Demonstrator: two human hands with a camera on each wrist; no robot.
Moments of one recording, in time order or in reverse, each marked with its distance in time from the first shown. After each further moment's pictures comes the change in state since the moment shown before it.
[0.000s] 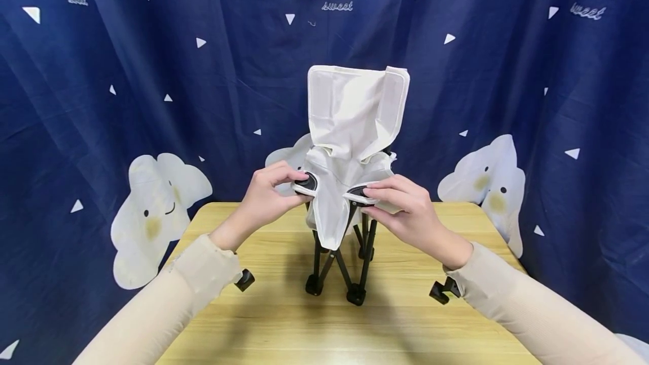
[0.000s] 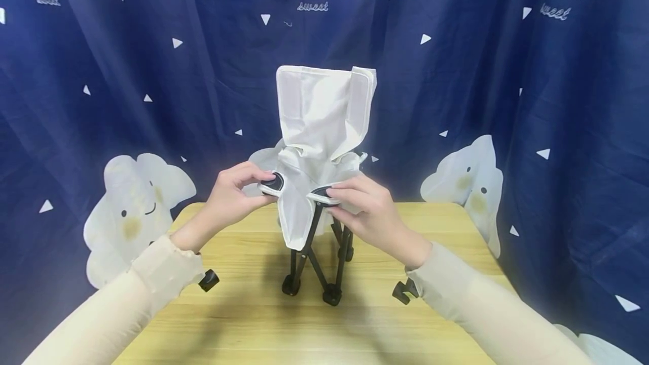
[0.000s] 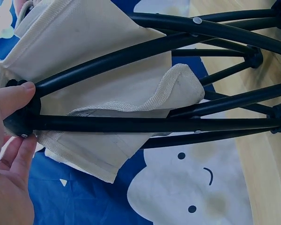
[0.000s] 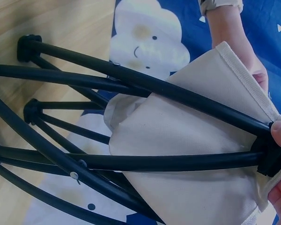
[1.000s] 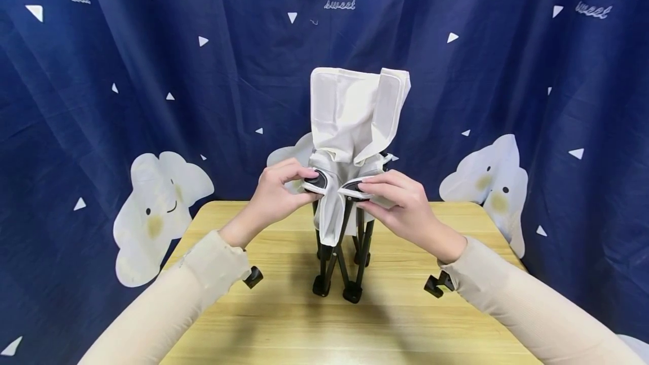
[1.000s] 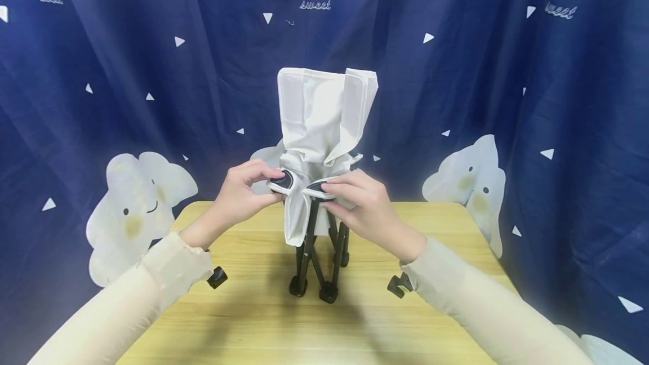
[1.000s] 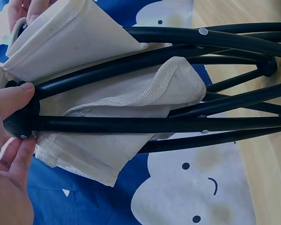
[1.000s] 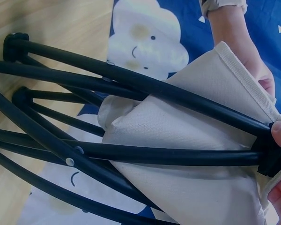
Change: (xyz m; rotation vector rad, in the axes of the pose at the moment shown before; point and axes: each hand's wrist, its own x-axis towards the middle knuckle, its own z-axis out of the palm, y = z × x) left_hand 0.007 0.005 0.011 0.007 0.009 0.012; right_hand 0.008 0.002 0.011 0.015 0.003 0.045
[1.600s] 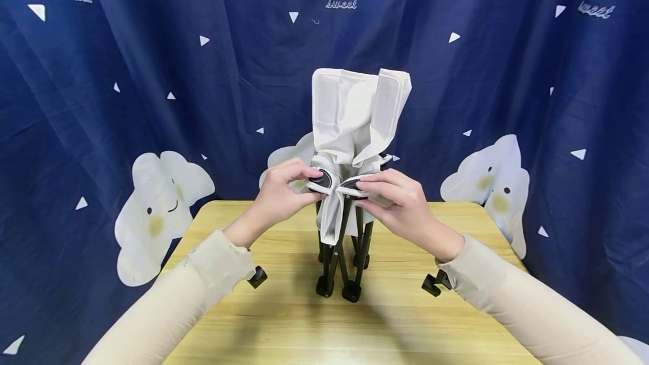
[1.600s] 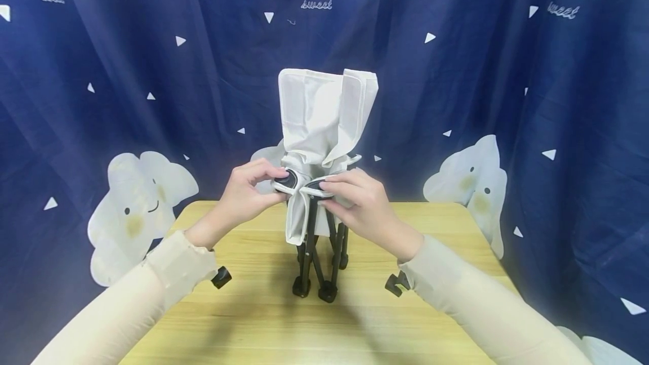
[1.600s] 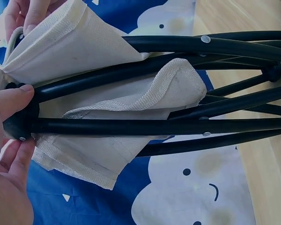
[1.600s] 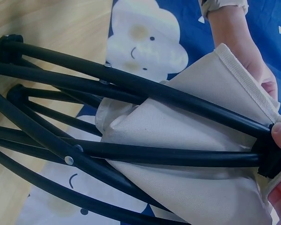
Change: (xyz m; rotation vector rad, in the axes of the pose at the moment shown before) left_hand 0.002 0.002 0.005 -0.030 -0.003 0.006; right_hand 0.002 0.001 0.004 -0.003 -0.005 0.013
